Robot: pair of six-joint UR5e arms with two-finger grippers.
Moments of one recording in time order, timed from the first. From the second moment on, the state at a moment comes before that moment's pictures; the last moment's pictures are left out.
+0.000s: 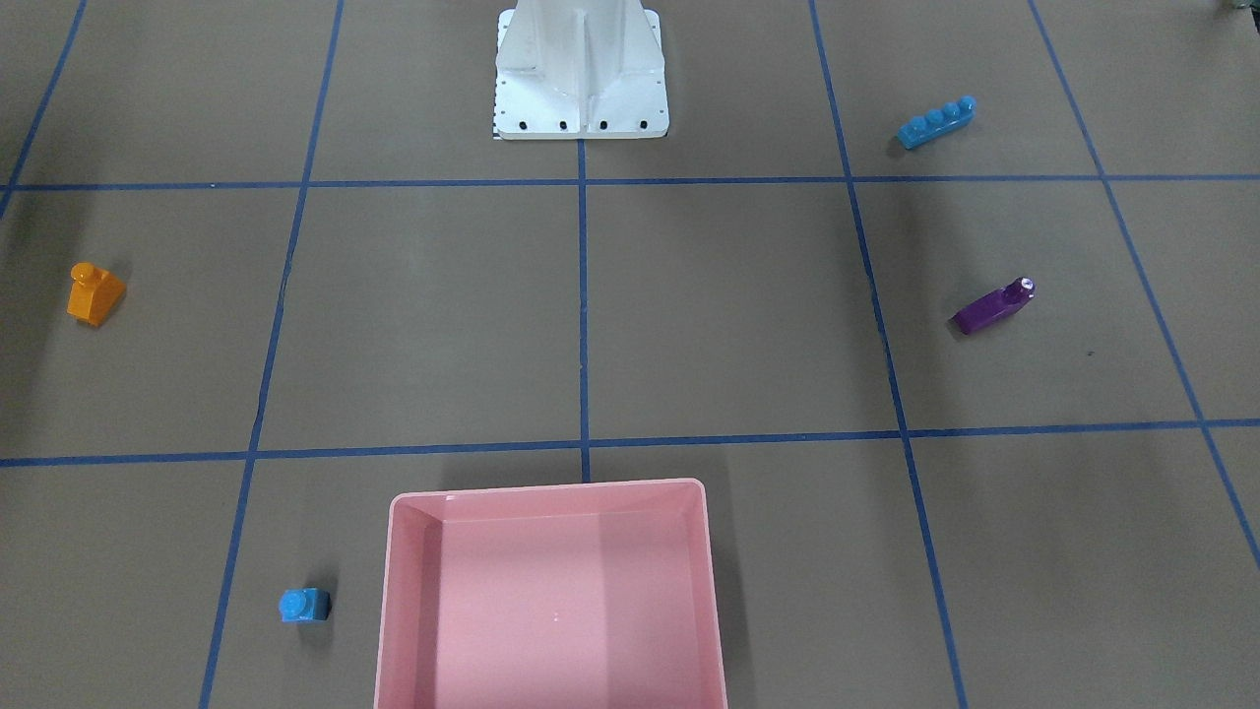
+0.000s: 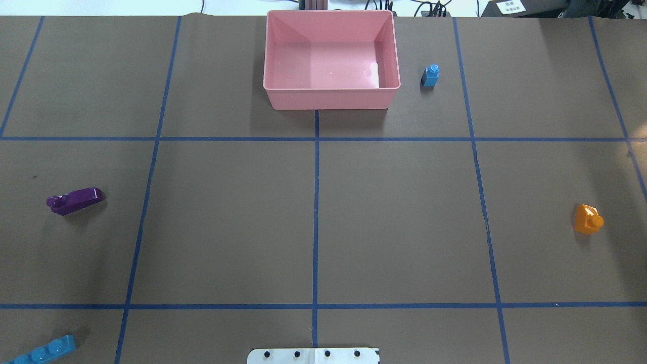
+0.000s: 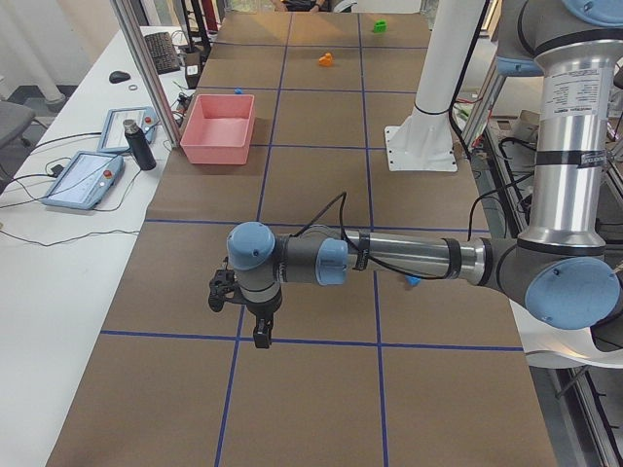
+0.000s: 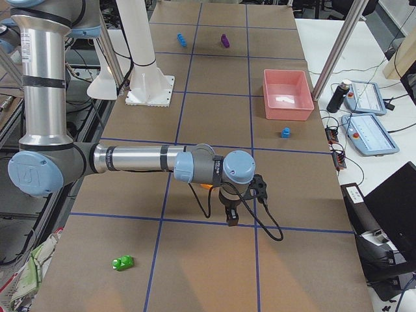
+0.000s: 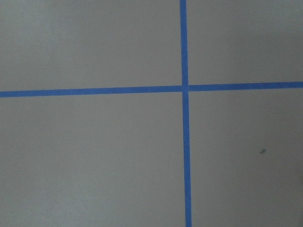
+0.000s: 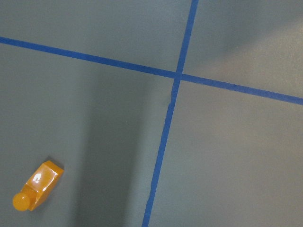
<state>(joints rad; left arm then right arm) -1.56 -1.56 -1.65 -1.53 -2.32 0.01 1.60 -1.62 1.67 -1.69 2.39 -0.26</state>
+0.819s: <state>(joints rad) -1.54 -1.58 -1.70 -1.53 -2.32 0.00 1.58 -1.57 1.70 -1.69 2.40 -0.25</state>
